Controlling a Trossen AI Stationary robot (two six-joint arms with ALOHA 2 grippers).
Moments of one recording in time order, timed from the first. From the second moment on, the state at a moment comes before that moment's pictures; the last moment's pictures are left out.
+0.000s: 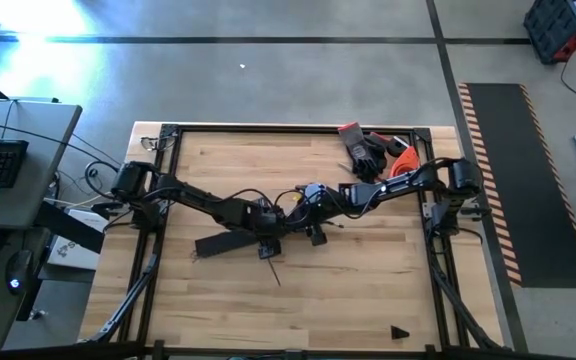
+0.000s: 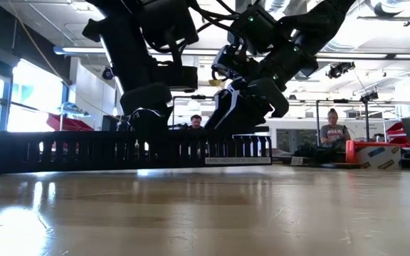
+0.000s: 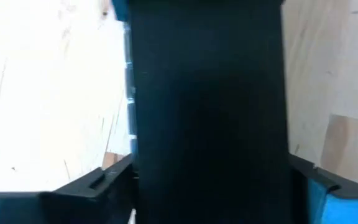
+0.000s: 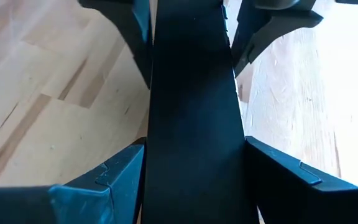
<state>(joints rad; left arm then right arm) -0.14 1.83 1.08 -0.45 -0.23 -0.29 -0.04 1.82 0.97 0.09 -0.13 -0.34</state>
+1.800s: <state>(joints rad) -0.17 1.85 1.08 -0.44 -0.25 -0.24 -0.02 1.83 0.99 0.06 -0.10 -0.35</state>
